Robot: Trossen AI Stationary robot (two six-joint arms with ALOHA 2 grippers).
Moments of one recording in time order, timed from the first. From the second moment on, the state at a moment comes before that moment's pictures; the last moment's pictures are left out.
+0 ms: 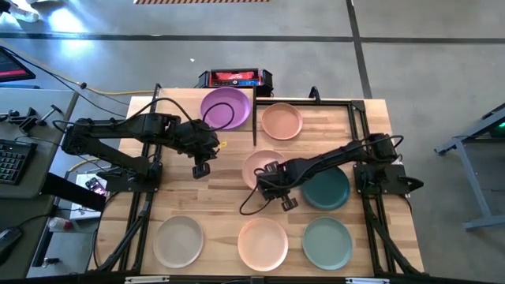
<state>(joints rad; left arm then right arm) 0.01 1.26 1.32 -1.05 -0.07 -0.19 0.17 1.90 1.36 -0.81 0.05 -0.27</state>
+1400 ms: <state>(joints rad) -0.08 1.26 1.32 -1.46 -0.23 -0.55 -0.16 1.90 2.16 -1.00 0.03 -0.57</state>
